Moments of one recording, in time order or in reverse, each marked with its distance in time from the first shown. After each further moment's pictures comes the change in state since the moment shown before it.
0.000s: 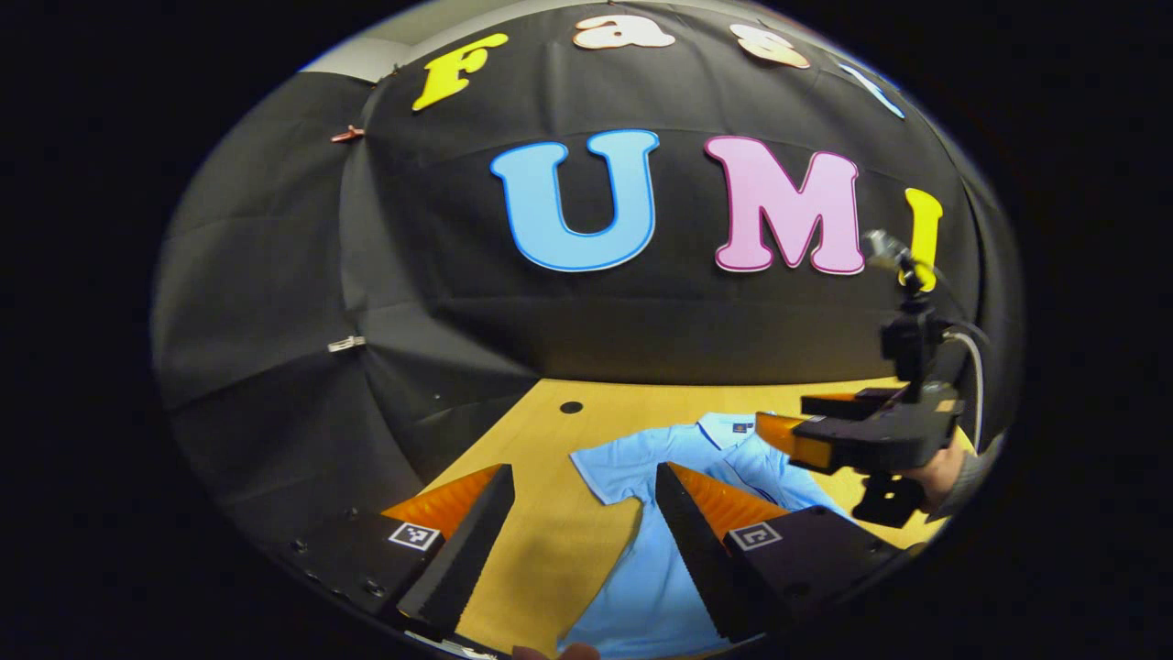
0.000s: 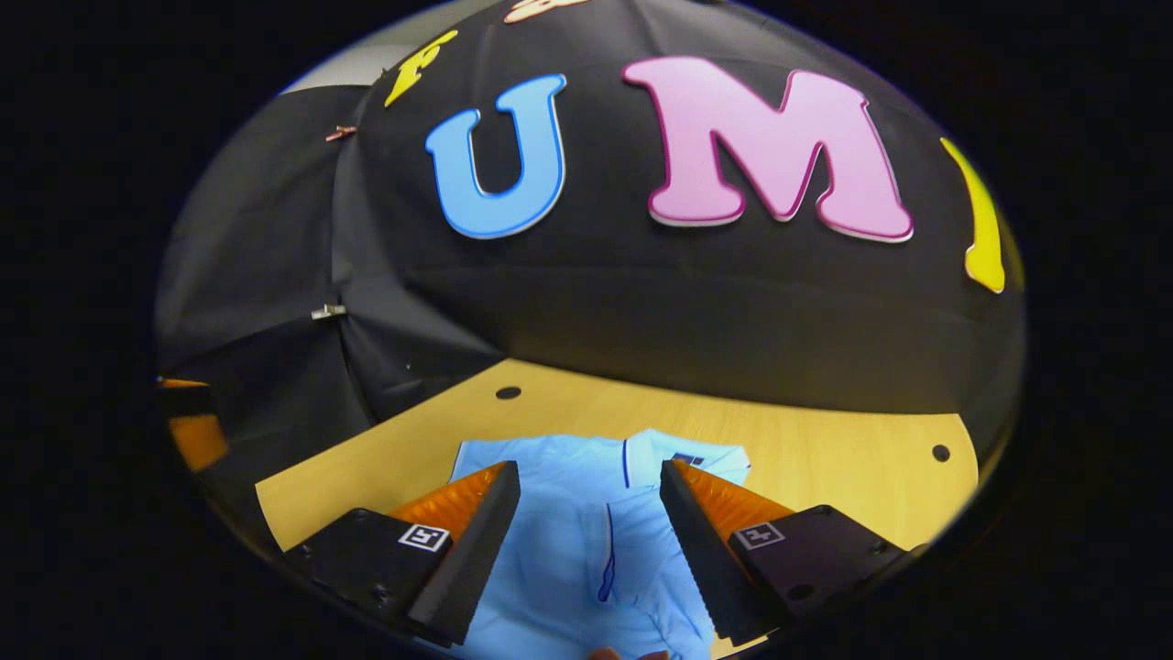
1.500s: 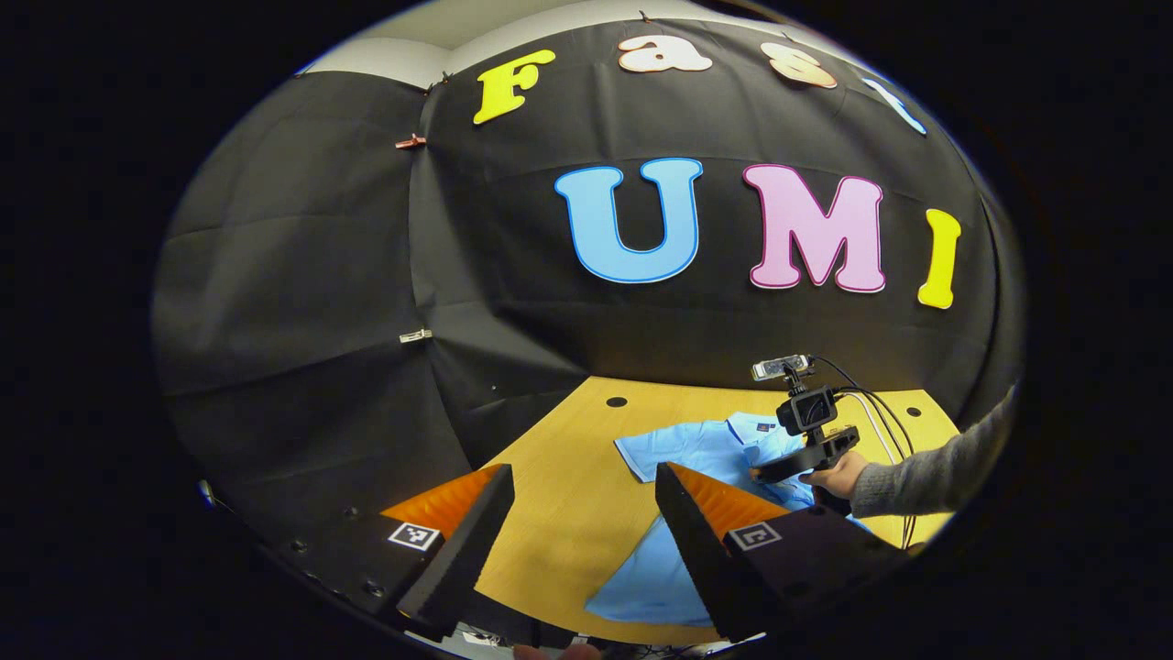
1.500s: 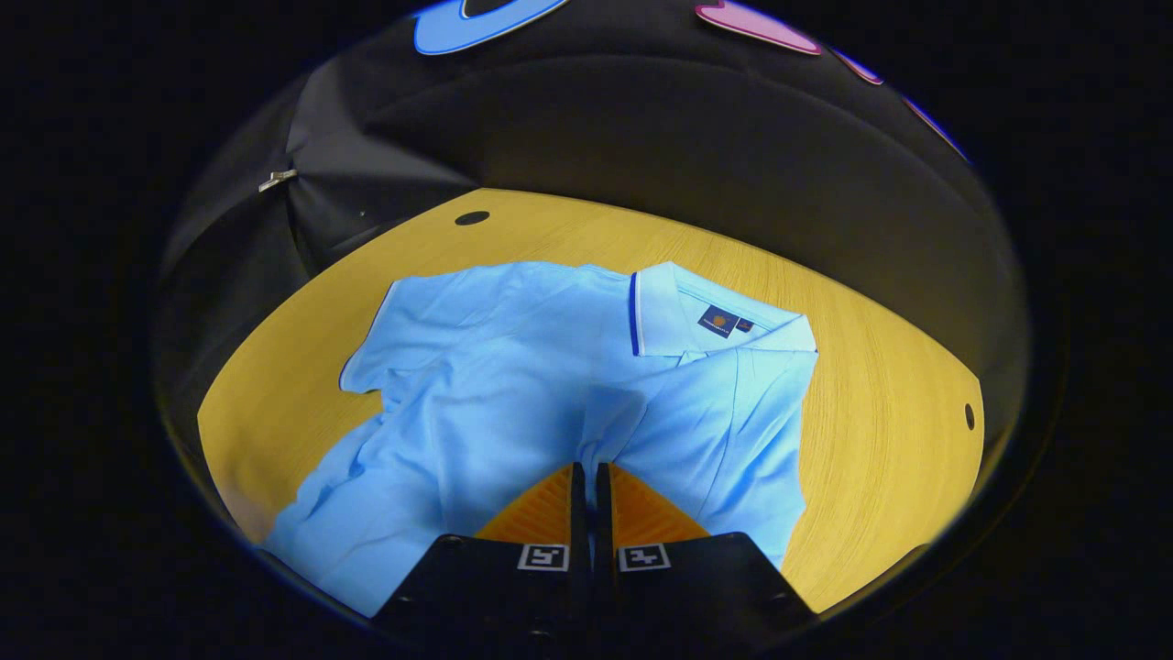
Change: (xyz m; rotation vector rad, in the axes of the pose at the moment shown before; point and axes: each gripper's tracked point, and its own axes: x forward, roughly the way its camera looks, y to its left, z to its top) left arm -0.118 0.044 -0.003 -0.066 -0.019 0.168; right arm 0.096 -0.001 -0.182 -0.071 0.553 -0.046
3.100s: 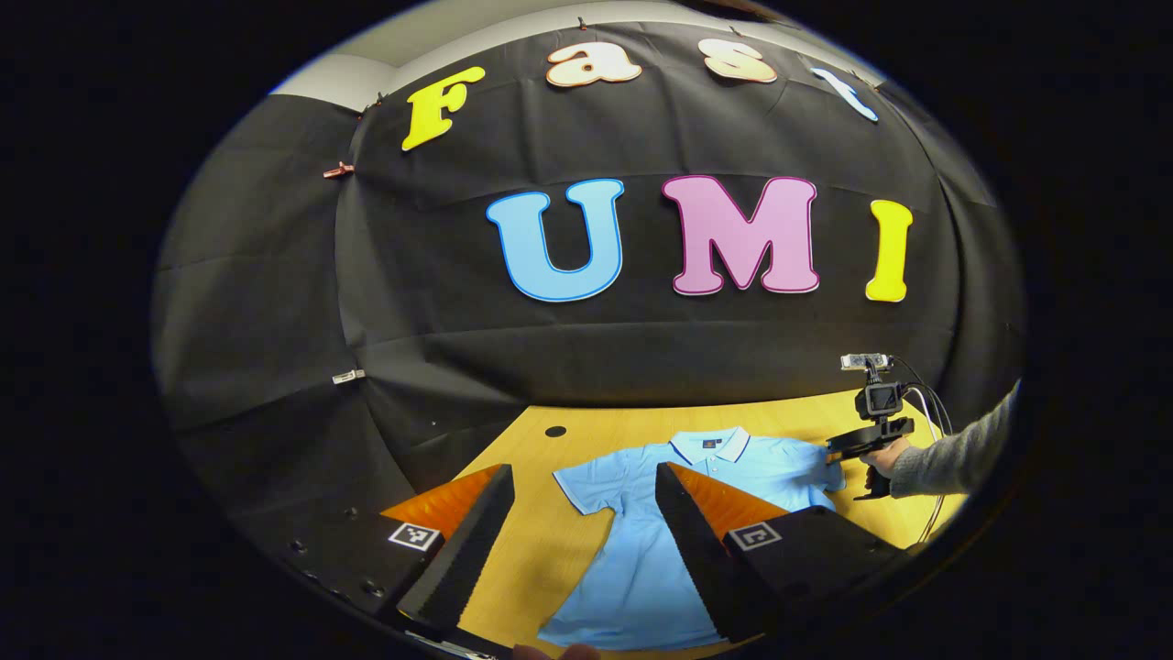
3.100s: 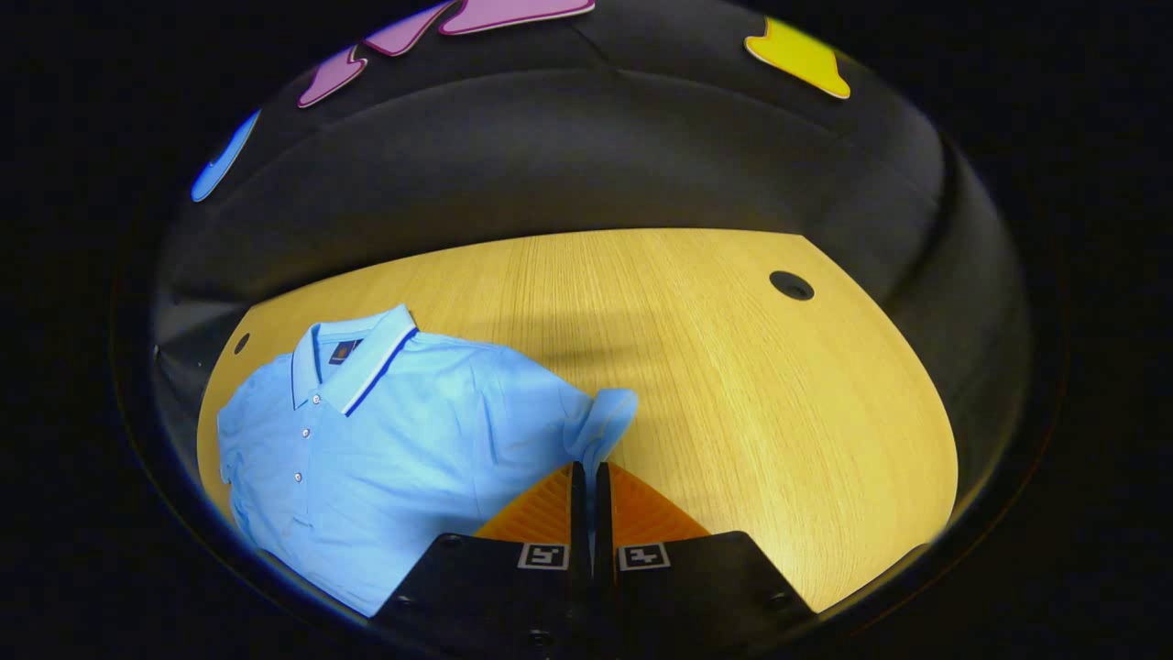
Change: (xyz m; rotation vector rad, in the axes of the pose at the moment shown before) left arm 0.013 -0.079 0.034 0.085 -0.062 -0.160; right arm -0.068 -0.276 -0.060 0.456 -0.038 -0.410
